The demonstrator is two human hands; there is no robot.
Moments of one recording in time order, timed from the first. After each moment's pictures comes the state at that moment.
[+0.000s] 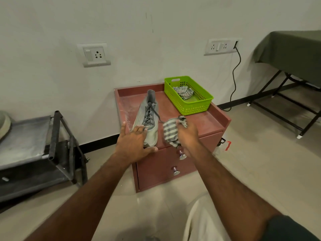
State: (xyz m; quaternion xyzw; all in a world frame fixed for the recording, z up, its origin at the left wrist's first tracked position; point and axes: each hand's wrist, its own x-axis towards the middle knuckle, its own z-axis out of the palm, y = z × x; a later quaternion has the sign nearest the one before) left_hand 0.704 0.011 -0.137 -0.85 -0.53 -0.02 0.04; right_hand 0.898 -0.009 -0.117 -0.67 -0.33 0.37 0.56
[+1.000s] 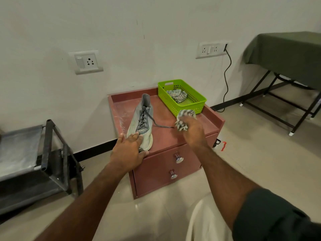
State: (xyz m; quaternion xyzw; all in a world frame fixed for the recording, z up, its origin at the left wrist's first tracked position) left_hand 0.703 0.011 -0.146 -0.85 -0.52 -0.05 0.01; right_hand 0.961 0.009 -0.135 -0.73 -0.56 0.10 0.37
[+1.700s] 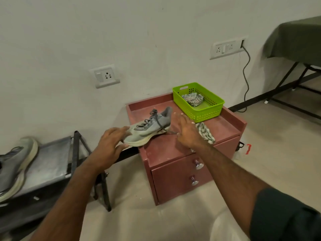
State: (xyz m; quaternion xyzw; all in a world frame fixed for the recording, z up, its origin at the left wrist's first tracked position) left_hand 0.588 0.038 -0.097 -0.85 -0.46 -0.24 -0.08; right_hand 0.913 0.068 -0.145 -0.67 -0.68 0.08 0.28
